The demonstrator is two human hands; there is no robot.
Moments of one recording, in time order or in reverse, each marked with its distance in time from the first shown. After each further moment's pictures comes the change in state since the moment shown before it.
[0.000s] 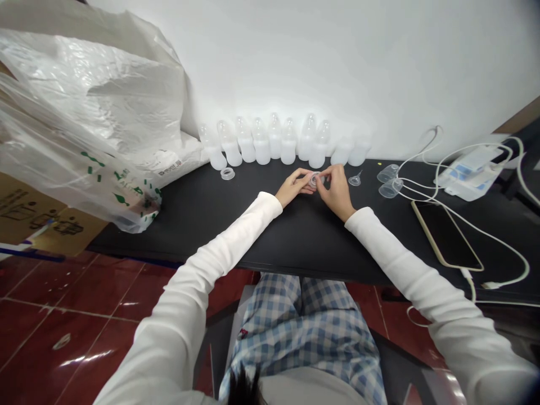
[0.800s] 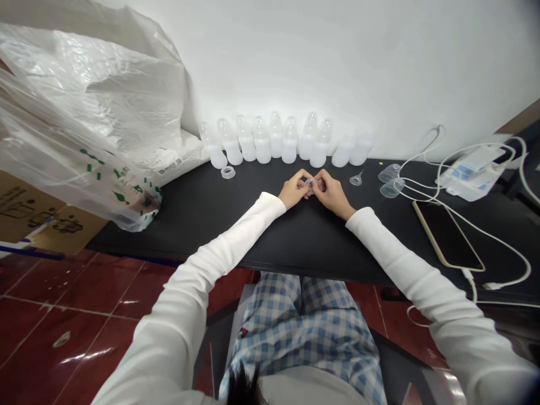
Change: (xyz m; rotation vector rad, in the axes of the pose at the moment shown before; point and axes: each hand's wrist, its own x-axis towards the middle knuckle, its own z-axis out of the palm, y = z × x) left_hand -0.004 -0.001 0.007 0.252 0.116 0.027; right_hand 0.000 -0.008 0.001 0.379 -0.213 0.119
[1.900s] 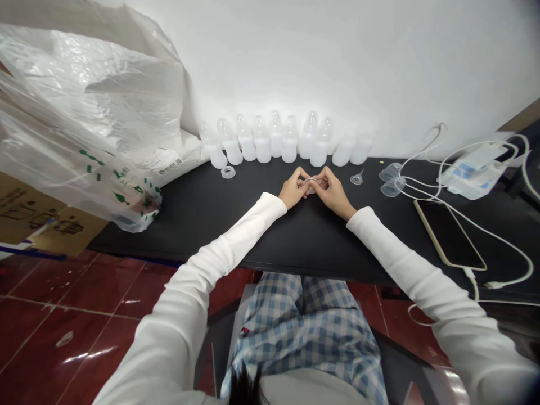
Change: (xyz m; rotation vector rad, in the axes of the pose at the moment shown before) left_hand -0.001 -0.001 -0.001 0.030 0.039 0.022; right_hand -0.002 0.002 0.007 0.148 0.050 0.058
